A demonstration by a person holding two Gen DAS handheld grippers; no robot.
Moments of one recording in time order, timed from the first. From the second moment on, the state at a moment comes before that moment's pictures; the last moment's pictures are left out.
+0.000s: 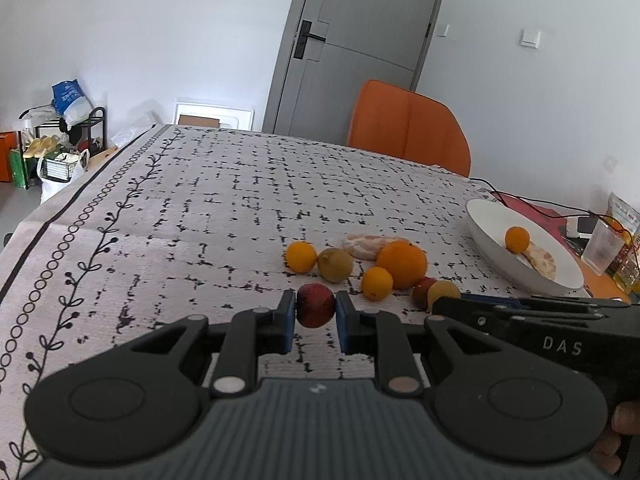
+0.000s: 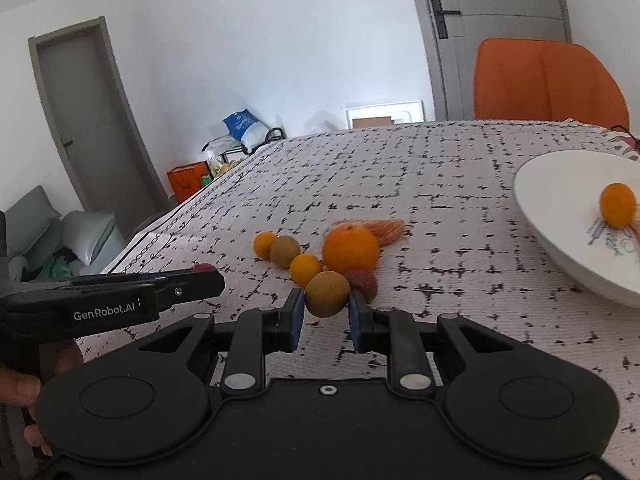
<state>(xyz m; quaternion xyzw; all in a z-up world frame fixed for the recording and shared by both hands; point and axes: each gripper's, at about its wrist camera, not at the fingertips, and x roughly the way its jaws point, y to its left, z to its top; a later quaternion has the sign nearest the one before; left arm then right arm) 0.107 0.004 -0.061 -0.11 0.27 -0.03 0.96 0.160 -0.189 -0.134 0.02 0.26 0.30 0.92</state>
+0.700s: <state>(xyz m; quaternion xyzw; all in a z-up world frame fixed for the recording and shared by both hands) 0.129 -0.056 -0.042 -0.08 0.26 -0.08 0.96 0.156 -0.260 -0.116 0.06 0.22 0.23 0.95</state>
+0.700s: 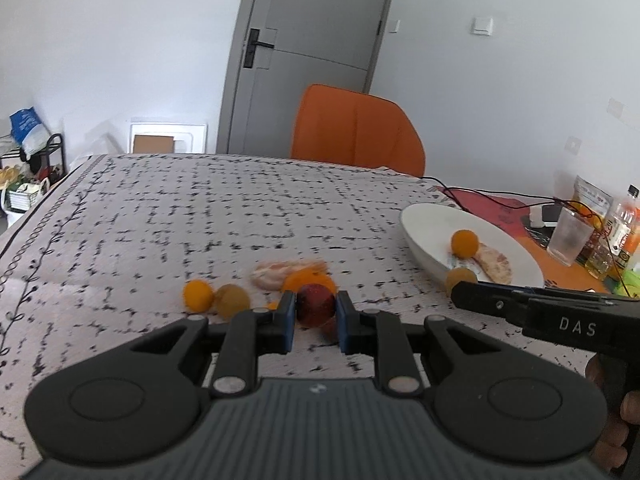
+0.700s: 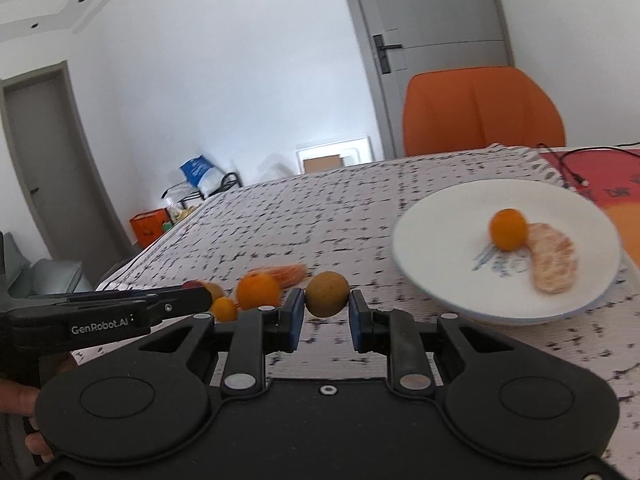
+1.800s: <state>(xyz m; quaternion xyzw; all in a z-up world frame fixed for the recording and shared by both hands) 0.169 -0.141 -0.033 -0.03 0.25 -0.14 0.96 0.168 -0.356 -0.124 0.12 0.20 0.16 0.96</state>
